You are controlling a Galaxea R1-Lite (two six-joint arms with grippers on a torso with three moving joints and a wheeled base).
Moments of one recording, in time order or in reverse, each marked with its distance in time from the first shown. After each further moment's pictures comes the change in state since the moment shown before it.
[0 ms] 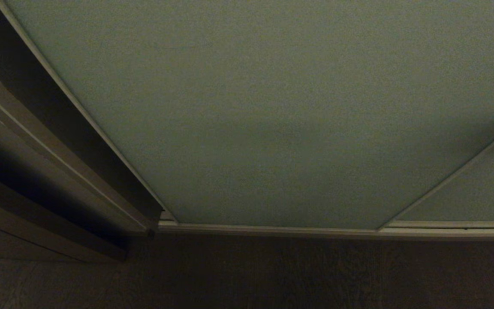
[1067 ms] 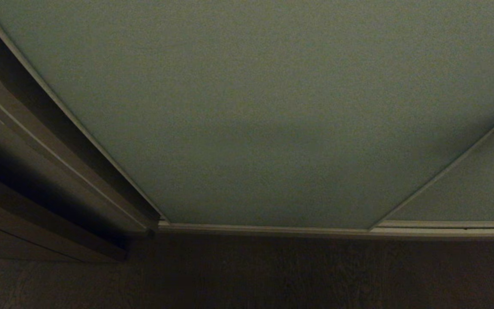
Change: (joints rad) left arm 0.000 0.000 0.000 0.000 0.000 0.000; right arm 0.129 -0.034 0.058 -0.055 -0.067 -0.003
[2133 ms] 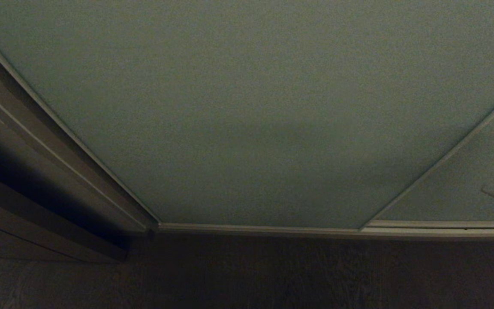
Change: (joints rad) left arm 0.000 0.000 0.000 -0.001 0.000 0.000; right arm 0.156 -0.466 0.560 0.003 -0.108 -0.353
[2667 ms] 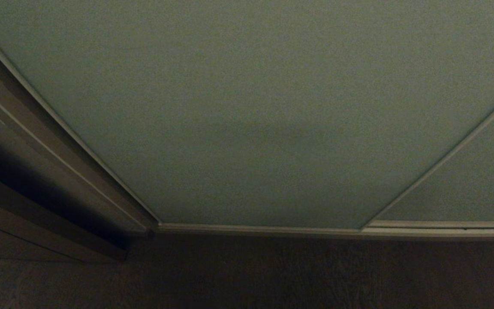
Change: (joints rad) left arm 0.000 0.000 0.000 0.001 0.000 0.000; right arm 0.203 -0.675 0.457 0.103 -0.228 -0.045
